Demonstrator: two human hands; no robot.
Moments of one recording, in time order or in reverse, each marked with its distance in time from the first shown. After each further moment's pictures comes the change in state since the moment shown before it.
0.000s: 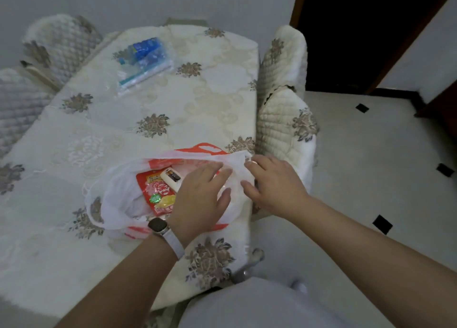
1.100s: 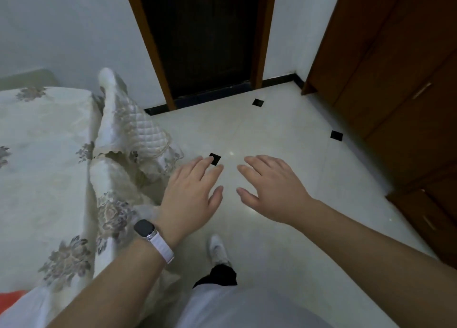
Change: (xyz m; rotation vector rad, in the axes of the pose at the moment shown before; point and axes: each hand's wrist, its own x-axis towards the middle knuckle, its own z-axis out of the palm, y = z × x) left_hand 0.325 0.297 0.188 0.061 -0.044 0.413; right_hand -0.102 0.423 -0.108 -0.167 0.170 0.302
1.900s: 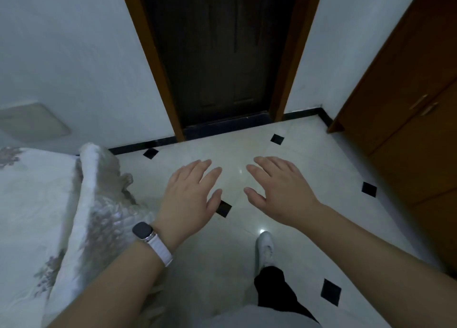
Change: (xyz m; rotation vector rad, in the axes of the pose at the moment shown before) left_hand 0.321 -0.214 0.092 0.012 -0.049 -0.119; right_hand 0.362 0.171 0.075 0.025 -0.097 0.018
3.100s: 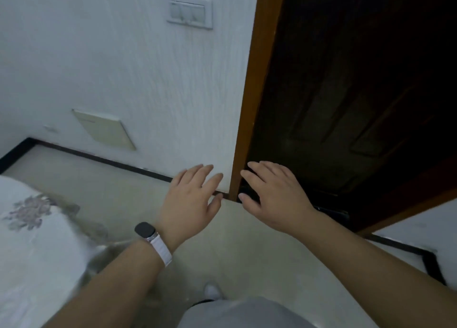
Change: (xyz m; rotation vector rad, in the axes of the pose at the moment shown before) left_hand 0.319 -0.377 0.024 0.143 0.154 -0.437; right_hand 0.598 -0.024 0.060 0.014 -0.153 -0.522
